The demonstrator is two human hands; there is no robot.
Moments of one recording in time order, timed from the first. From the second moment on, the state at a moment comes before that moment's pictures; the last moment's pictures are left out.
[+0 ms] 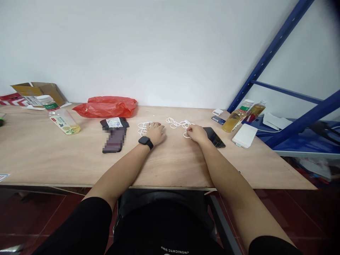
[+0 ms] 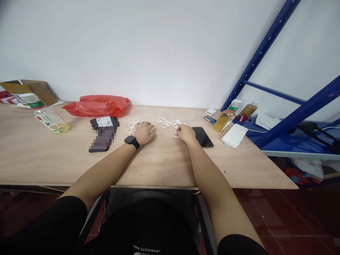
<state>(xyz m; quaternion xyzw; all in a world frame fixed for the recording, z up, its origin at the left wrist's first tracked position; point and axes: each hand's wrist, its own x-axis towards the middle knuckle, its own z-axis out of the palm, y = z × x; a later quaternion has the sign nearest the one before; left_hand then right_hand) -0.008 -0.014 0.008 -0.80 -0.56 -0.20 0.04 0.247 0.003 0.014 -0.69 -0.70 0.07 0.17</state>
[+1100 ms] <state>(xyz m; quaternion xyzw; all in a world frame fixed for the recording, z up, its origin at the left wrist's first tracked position) 0.010 -0.017 0.010 -0.79 -0.32 -0.44 -0.28 0.195 -0.023 0.015 -0.50 -0.59 0.51 0.38</state>
